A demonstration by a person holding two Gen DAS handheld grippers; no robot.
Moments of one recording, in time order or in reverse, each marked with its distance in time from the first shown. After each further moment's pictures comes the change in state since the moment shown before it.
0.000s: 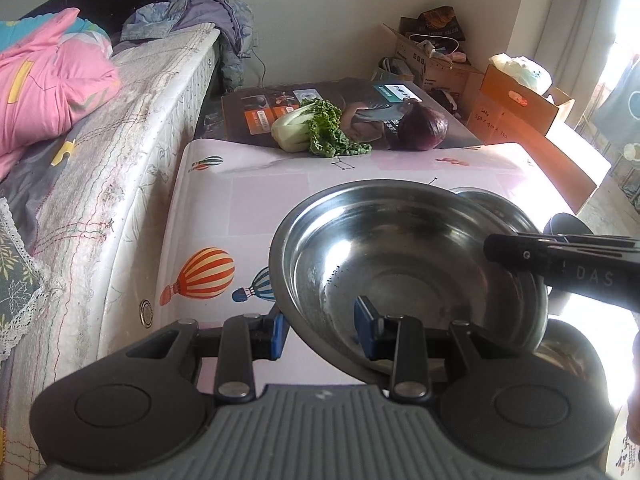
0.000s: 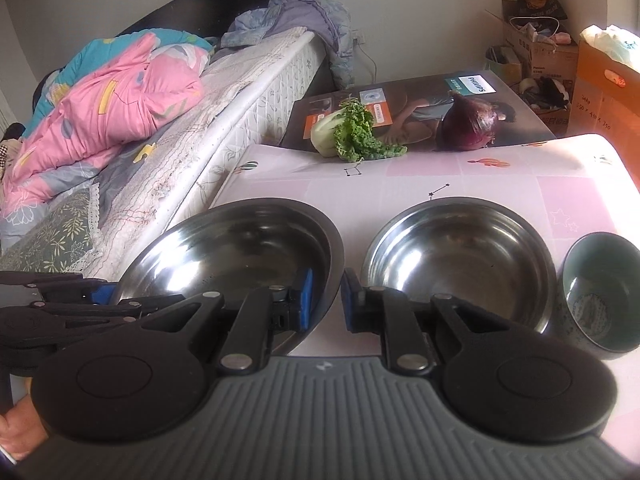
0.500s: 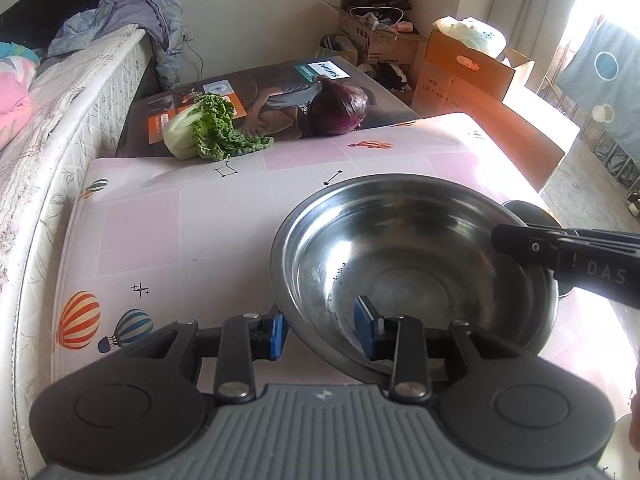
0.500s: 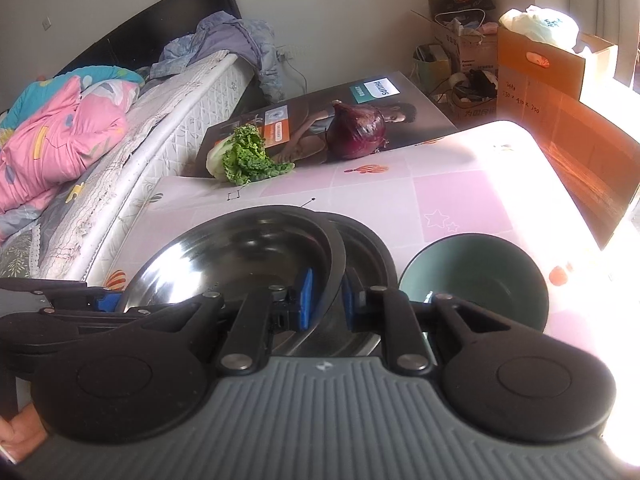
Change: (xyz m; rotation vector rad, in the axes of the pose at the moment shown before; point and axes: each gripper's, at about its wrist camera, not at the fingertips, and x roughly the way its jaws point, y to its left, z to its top) left arm 0.069 -0.105 0.027 0.103 0.060 -0.083; right arm -0.021 -0.123 -0.004 0.111 -0.039 -0.130
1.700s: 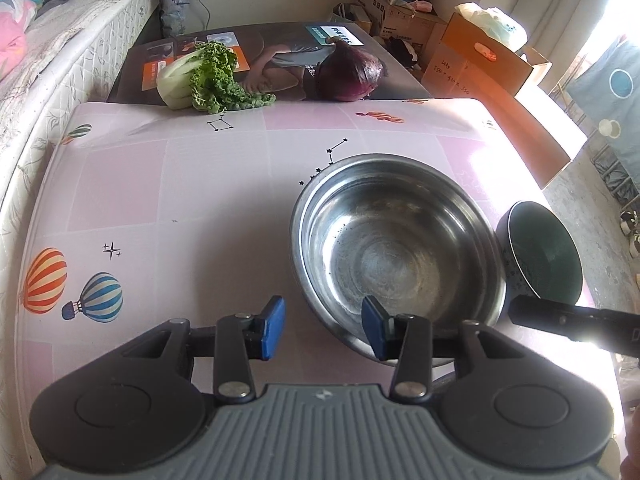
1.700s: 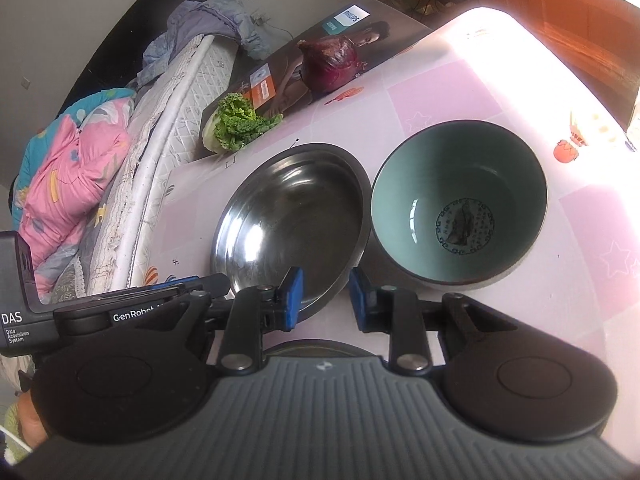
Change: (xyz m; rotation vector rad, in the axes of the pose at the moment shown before) left arm 0.028 0.016 0.003 -0.127 0.108 -0.055; right arm 0.011 -0.044 -0.028 0.300 0.181 0.135
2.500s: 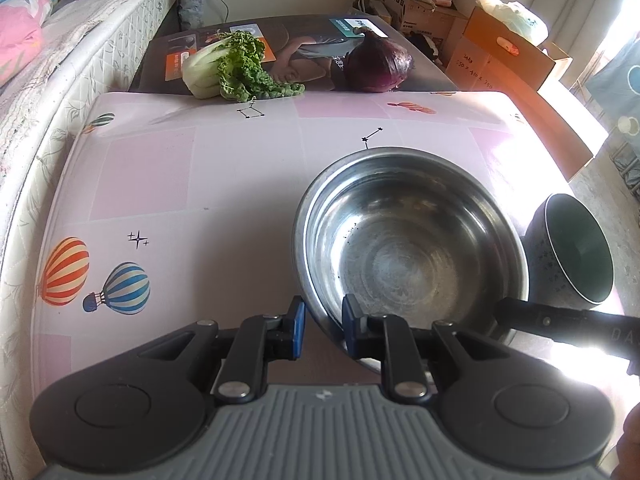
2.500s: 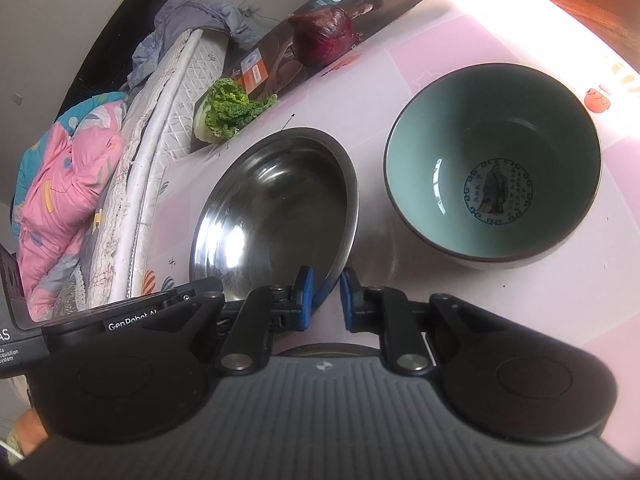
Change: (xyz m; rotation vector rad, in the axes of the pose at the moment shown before) left arm 0.003 0.017 -0.007 -0.002 0.012 0.068; right arm 0.045 0.003 -0.006 0.056 0.039 0.031
